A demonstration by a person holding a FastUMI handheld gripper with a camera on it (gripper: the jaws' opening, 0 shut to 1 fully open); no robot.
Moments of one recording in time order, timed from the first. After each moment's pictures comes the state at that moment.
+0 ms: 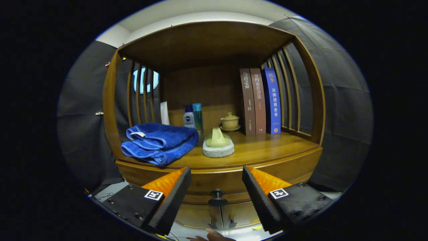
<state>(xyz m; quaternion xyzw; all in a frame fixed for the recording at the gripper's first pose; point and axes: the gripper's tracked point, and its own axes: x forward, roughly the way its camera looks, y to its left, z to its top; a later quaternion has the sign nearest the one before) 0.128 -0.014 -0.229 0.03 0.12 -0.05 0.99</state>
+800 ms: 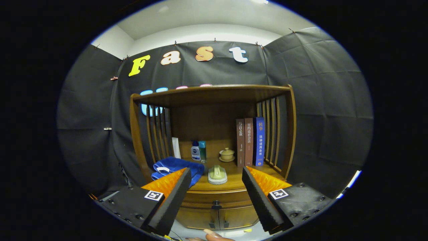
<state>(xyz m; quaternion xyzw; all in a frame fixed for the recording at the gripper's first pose) 0.044 -0.011 -0.039 0.02 0.07 -0.05 1.00</state>
